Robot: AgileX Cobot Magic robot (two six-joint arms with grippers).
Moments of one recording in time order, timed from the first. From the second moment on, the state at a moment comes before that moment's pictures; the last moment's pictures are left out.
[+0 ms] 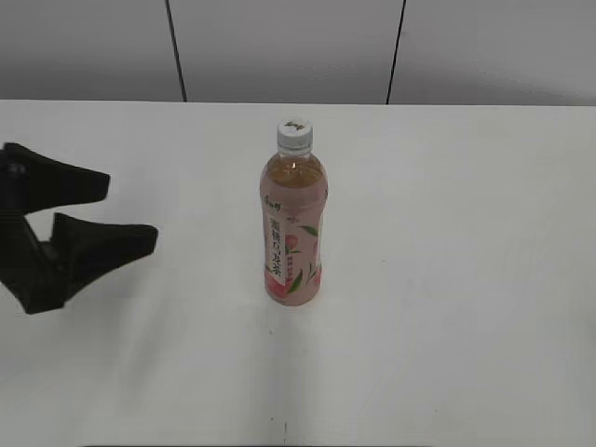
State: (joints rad) left arm -0.13 1.13 -0.45 -1.55 0.63 1.93; right arm 0.06 -0.01 -0.51 -0.10 1.10 -0.01
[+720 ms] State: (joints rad) left arm -0.24 1.53 -0.53 -1.73 0.64 2.11; right arm 0.06 -0.01 -0.51 -0.10 1.10 -0.01
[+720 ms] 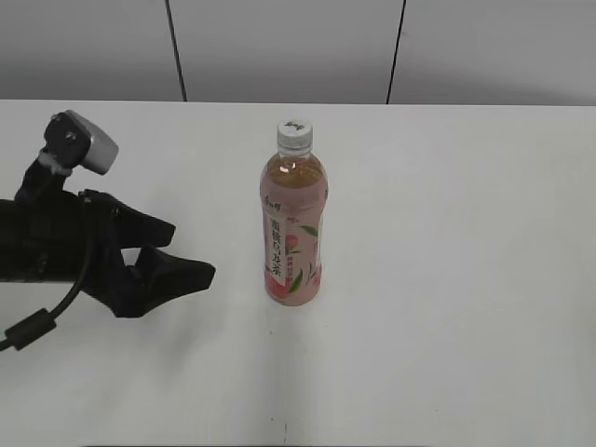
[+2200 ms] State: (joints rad) left arm -0.39 1.81 -0.85 -1.73 0.60 2.11; right arm 0.06 -0.01 -0.51 -0.10 1.10 -0.01
